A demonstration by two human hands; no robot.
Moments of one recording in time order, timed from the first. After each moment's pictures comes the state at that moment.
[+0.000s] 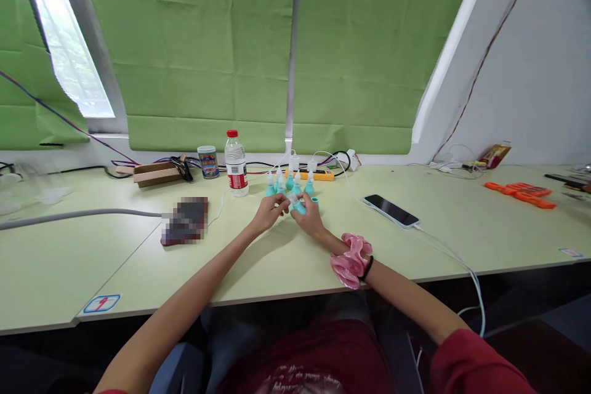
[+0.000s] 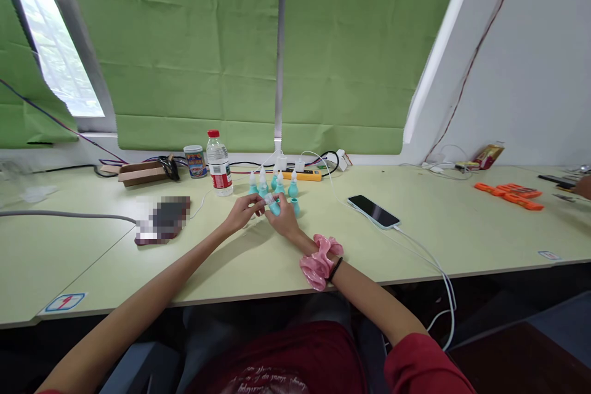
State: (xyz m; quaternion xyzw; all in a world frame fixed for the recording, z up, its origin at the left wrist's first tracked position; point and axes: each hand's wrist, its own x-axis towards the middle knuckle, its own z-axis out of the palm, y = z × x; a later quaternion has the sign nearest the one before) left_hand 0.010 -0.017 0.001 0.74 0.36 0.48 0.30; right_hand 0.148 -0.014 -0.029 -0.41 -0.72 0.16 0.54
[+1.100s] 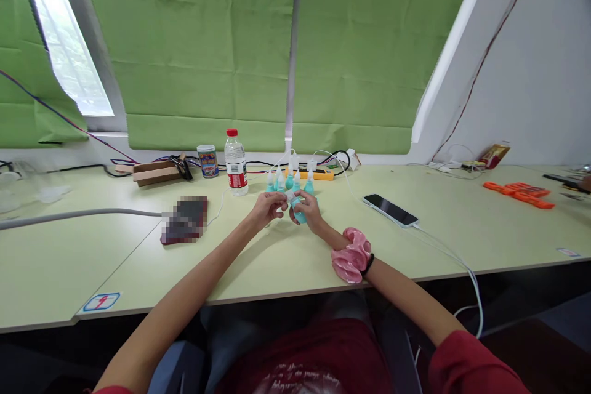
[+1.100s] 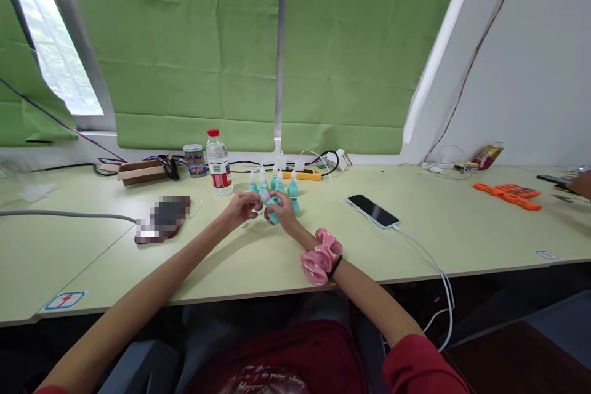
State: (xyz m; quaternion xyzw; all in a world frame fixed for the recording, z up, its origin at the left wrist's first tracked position) left_hand 0.008 -0.021 0.012 0.66 0.33 0.48 0.49; right_hand 0.148 -0.018 -0.014 -0.30 -0.67 0.42 0.53
